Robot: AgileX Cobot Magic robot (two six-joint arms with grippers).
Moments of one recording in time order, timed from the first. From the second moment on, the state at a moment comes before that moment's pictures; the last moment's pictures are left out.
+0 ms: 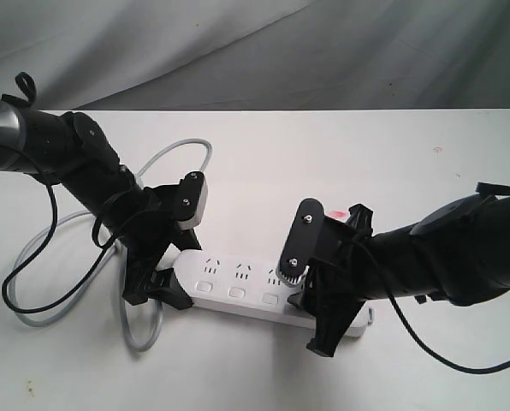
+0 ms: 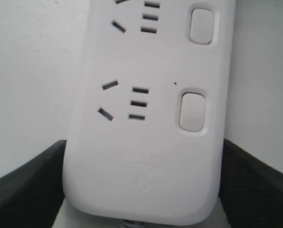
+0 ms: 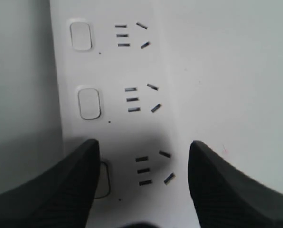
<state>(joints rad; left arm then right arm) -0.18 2.11 -1.25 -0.67 0.88 1.77 0.57 1.77 -0.71 1.47 0.14 -2.13</state>
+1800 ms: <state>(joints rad) -0.18 2.11 -1.25 -0.67 0.88 1.77 0.57 1.61 -0.58 1.45 0.00 -2.13</state>
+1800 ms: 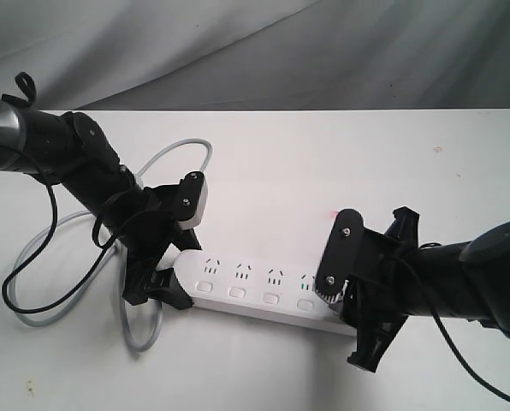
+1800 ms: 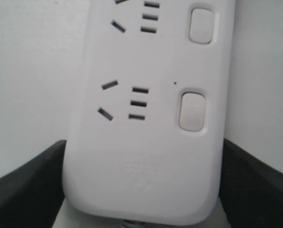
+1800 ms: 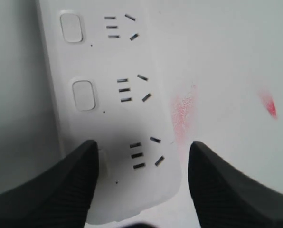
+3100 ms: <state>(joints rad) -0.18 2.11 -1.25 -0.67 0.88 1.77 0.57 1.66 -0.59 1.49 0.00 -2.13</state>
